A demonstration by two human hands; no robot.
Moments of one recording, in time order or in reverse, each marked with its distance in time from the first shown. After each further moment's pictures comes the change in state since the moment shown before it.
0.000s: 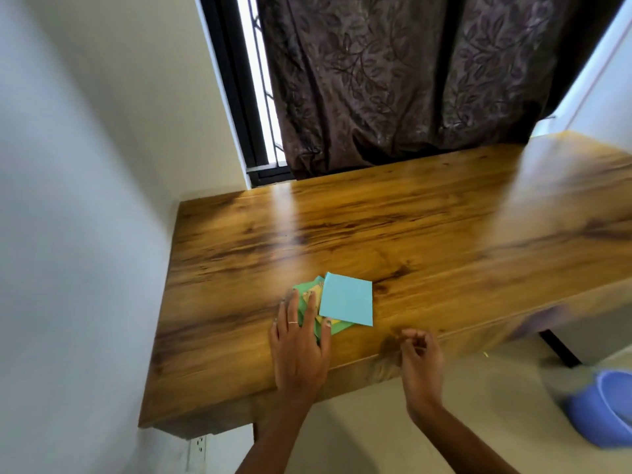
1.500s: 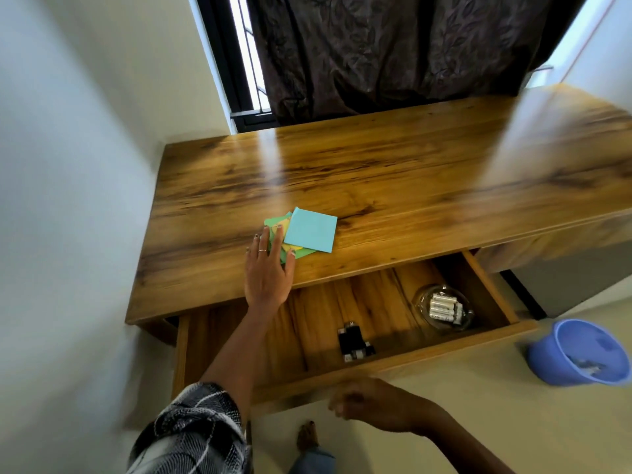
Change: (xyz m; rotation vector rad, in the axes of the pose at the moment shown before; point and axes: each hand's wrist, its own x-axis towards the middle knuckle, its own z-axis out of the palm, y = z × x) left_hand -0.012 0.006 0.007 0.061 -0.001 -0.015; right_hand -0.079 0.018 -0.122 -0.635 -1.423 0.001
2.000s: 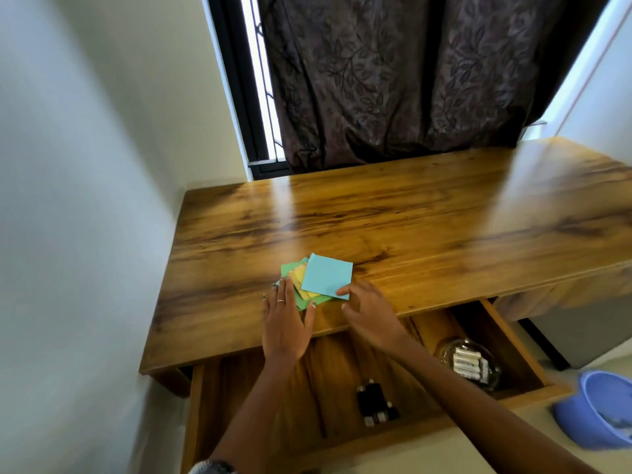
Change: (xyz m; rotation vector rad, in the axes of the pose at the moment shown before) left_hand -0.004 0.000 0.000 -0.025 0.007 -0.040; right_hand 0.083 -0.087 -0.105 -0.312 0.833 -0.156
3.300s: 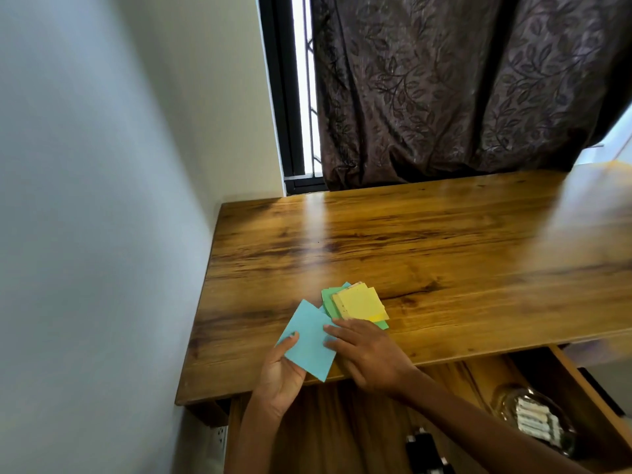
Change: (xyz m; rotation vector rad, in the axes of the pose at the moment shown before) left_hand -0.003 -0.060 -0.059 -2.149 -0.334 -0.691; right_hand 0.042 -0.005 0.070 -0.493 0.056 -0.836
